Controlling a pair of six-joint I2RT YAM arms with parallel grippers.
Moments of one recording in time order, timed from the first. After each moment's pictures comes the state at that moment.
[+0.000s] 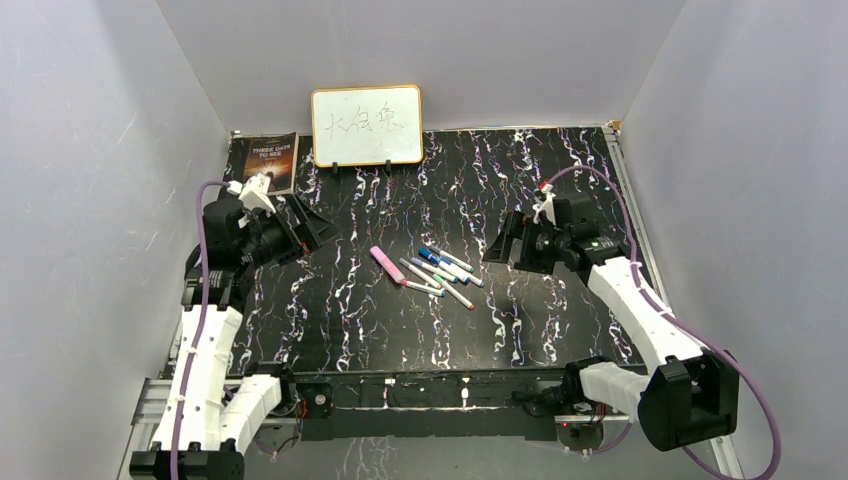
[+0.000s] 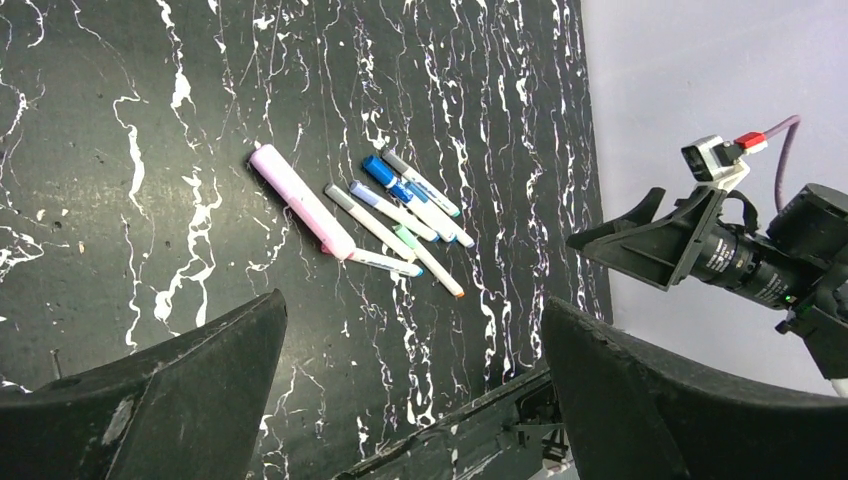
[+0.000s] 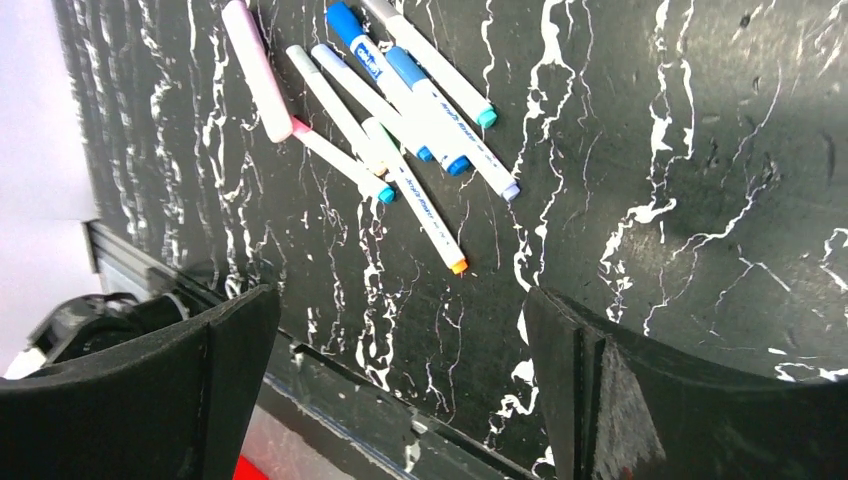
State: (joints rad) left arm -0.01 0.86 0.93 -0.61 0.54 -0.56; right arm 0.17 1.11 0.81 -0.54 -0.49 0.47
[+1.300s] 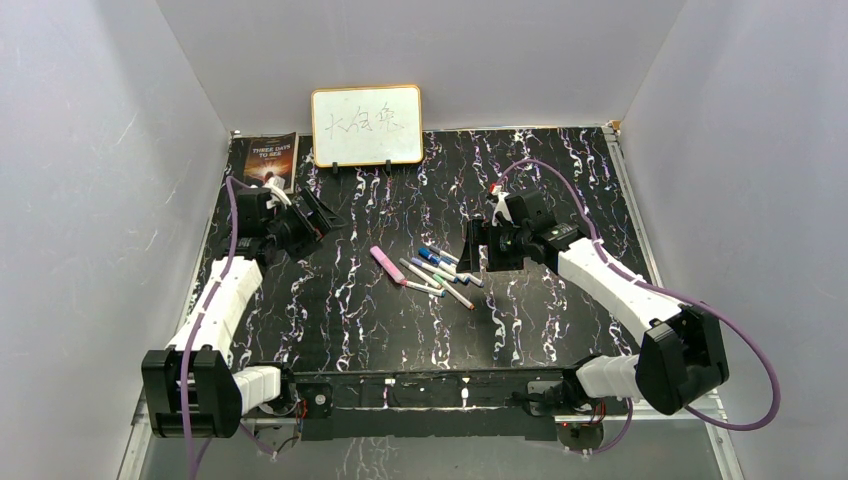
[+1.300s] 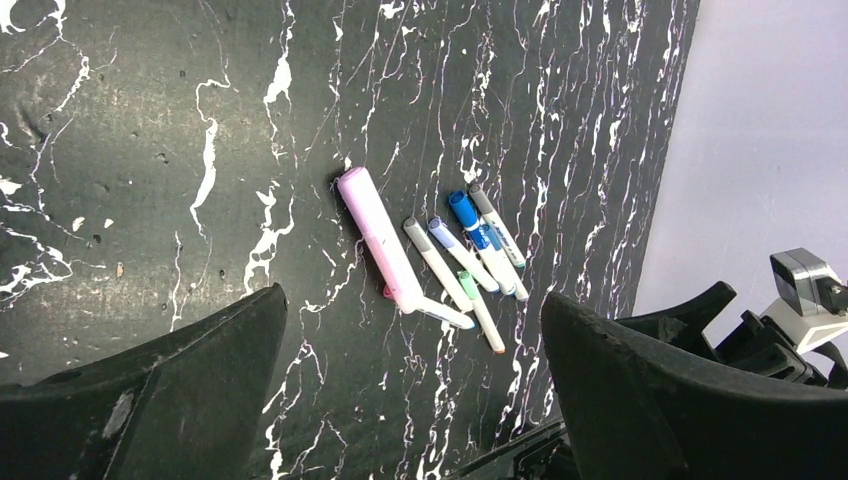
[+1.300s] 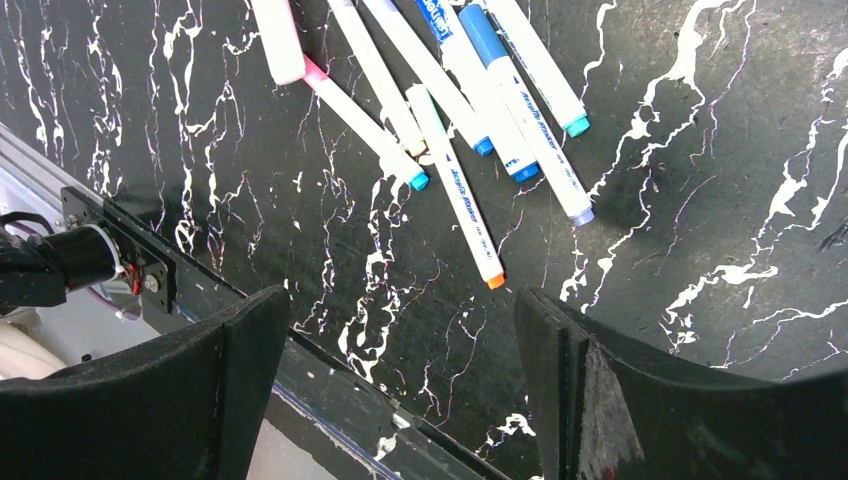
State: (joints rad) left arm -0.02 1.17 0.82 -0.37 0.43 -0.68; right arm 0.44 1.30 0.94 -0.55 -0.37 0.39
